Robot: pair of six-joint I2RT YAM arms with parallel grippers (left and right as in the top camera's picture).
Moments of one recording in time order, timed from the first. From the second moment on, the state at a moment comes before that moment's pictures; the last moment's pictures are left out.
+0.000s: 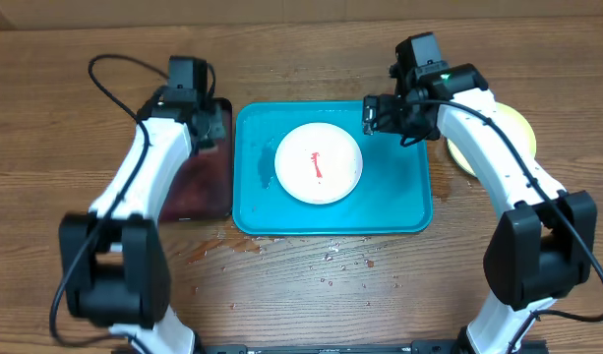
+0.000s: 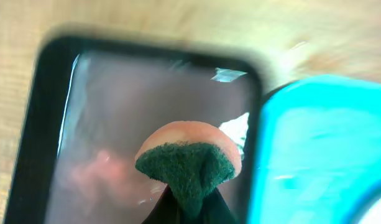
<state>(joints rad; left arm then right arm) -0.10 1.82 1.37 -0.60 -0.16 -0.26 0.27 1.91 1.63 -0.96 -0.11 0.32</state>
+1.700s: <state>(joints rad) -0.46 2.06 1.37 -0.40 0.12 -0.43 0.33 2.13 1.56 -0.84 -0.15 0.30</state>
